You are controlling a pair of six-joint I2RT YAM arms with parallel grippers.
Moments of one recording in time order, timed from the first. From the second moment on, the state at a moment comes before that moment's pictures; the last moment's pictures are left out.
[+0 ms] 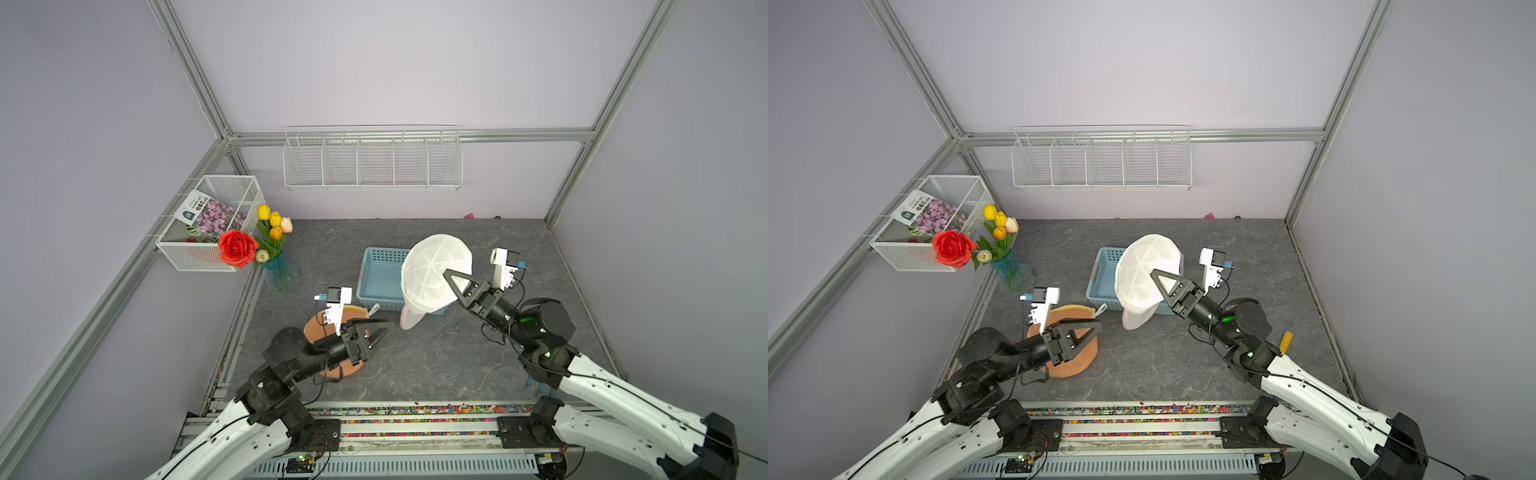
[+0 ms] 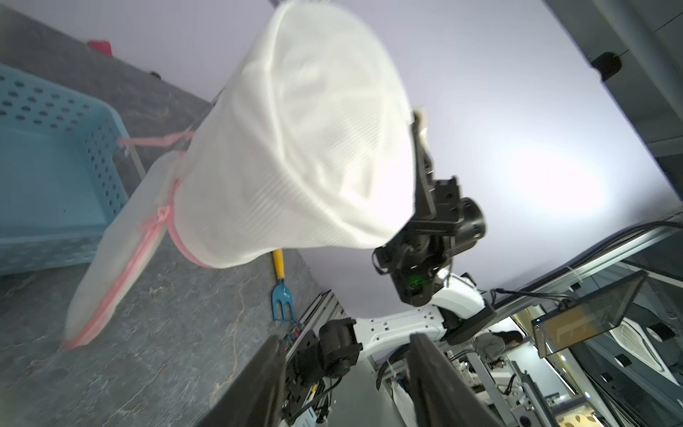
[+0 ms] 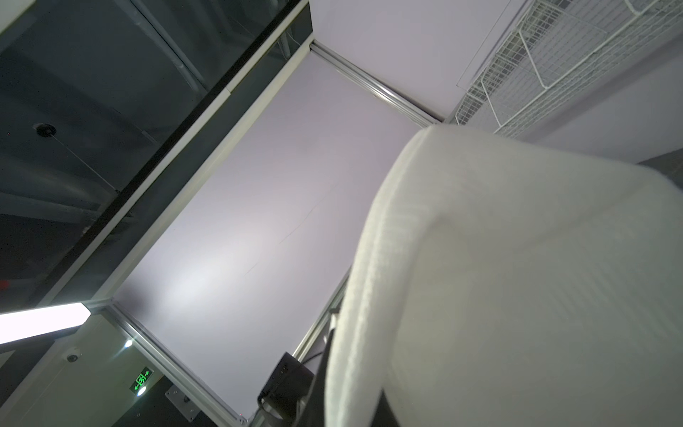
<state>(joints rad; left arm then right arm) -0.83 0.46 0.59 -0.03 0.35 -0.91 0.78 0.88 0.65 0.58 -0.25 1.12</state>
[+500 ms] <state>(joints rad) -0.83 0.60 0.63 -0.05 0.18 -0.75 0.76 0.90 0.64 0.60 -0.60 1.15</state>
